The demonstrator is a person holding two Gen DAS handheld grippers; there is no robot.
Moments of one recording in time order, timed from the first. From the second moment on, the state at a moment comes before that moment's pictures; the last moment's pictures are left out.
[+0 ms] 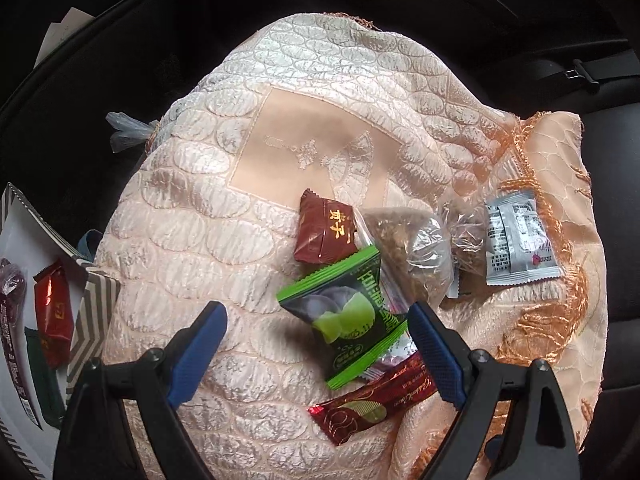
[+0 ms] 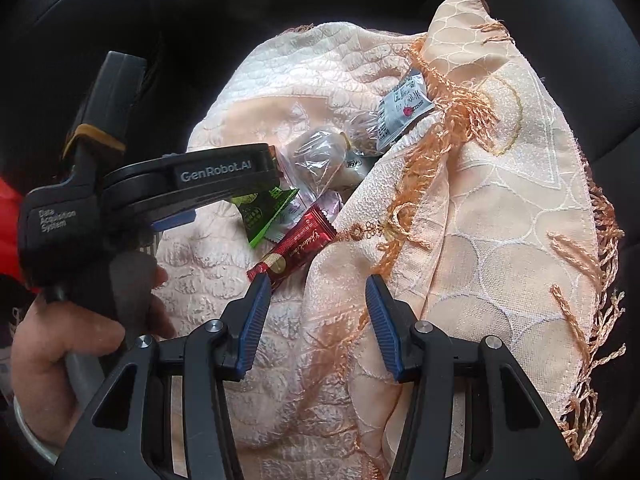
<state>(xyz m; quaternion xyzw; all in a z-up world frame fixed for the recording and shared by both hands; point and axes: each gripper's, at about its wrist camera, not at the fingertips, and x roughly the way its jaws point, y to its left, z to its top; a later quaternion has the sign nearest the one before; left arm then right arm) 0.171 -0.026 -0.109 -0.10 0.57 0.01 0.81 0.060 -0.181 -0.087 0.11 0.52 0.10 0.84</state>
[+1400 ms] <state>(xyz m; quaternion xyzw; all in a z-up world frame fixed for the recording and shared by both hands) 0.101 0.053 -0.075 -0.08 0.52 0.01 0.85 0.118 -0.145 -0.138 0.24 0.59 0.06 0.77</state>
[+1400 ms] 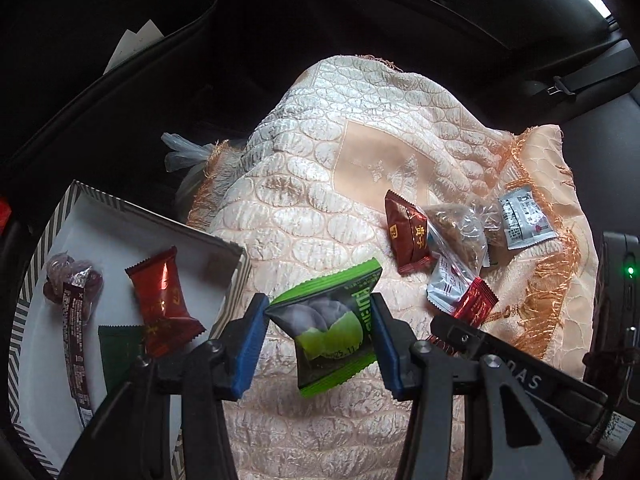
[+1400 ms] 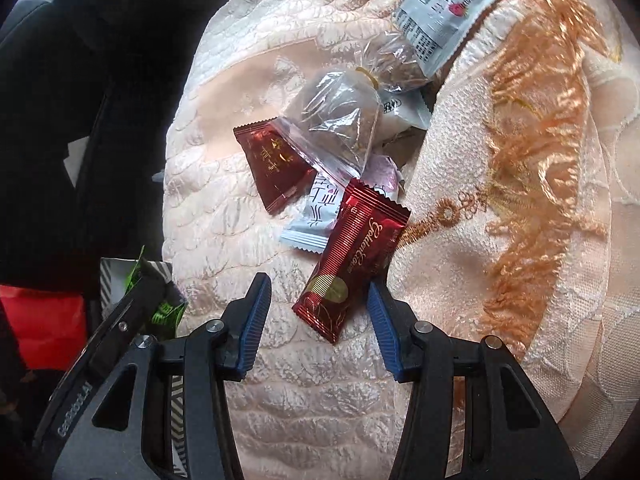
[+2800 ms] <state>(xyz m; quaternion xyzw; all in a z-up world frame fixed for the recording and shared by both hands) 0.016 0.099 -0.038 -0.07 0.47 0.04 0.88 0.043 -0.078 -0.082 0.07 0.55 0.17 0.82</state>
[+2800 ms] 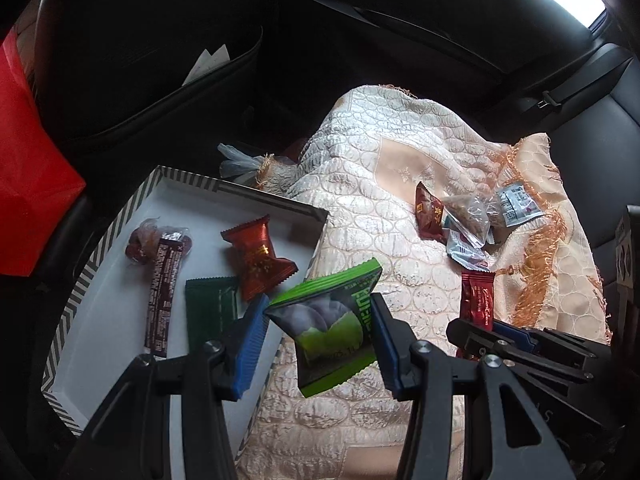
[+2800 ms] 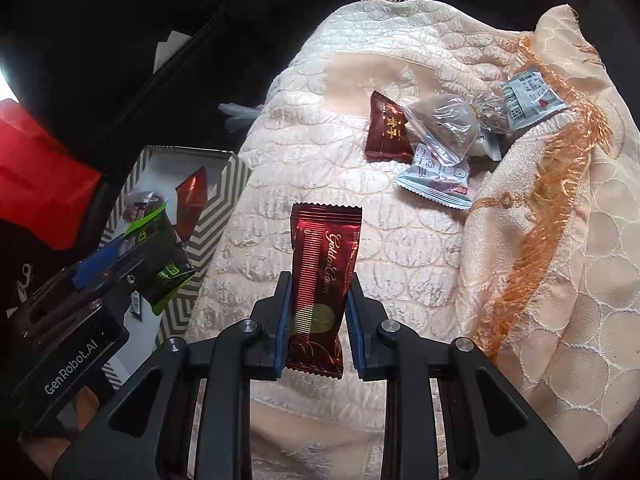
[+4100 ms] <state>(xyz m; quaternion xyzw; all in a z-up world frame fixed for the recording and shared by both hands) -0.027 0.234 -0.060 -0.12 0.47 0.16 0.86 0.026 0.075 -0.064 -0.03 0.54 0.28 0.79</state>
